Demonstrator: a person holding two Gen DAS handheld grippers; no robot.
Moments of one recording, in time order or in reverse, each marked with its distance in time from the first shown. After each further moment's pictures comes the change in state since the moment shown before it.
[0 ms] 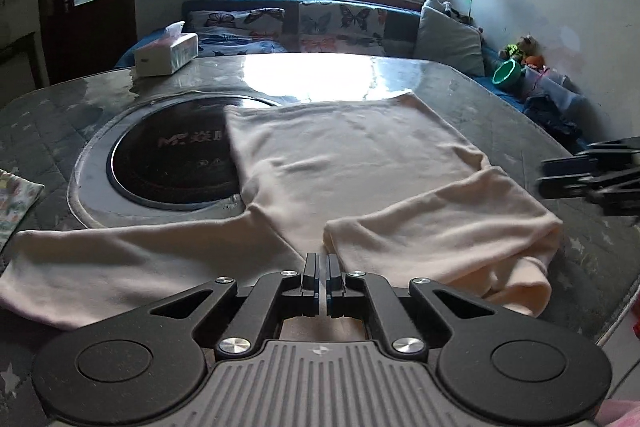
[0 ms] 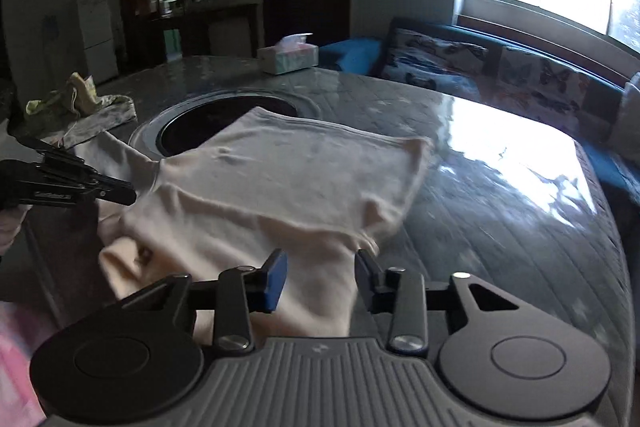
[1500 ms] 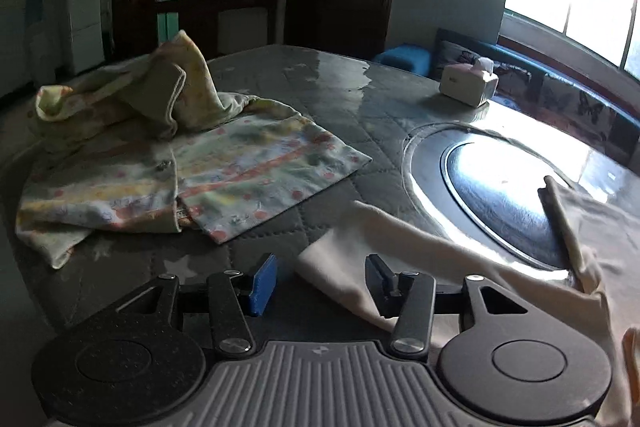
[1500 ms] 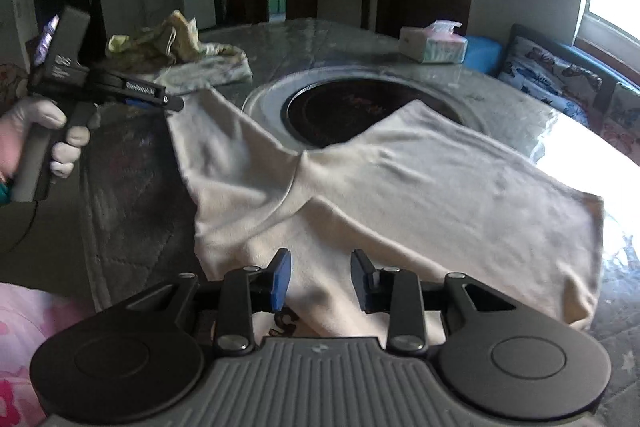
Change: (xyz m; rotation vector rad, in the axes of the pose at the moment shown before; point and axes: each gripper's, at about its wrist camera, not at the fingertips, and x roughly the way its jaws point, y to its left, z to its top) left arm -0.039 0.162 -0.031 -0.482 -0.091 0.569; right arm 0.056 0.105 0.022 -0.217 0.053 0.217
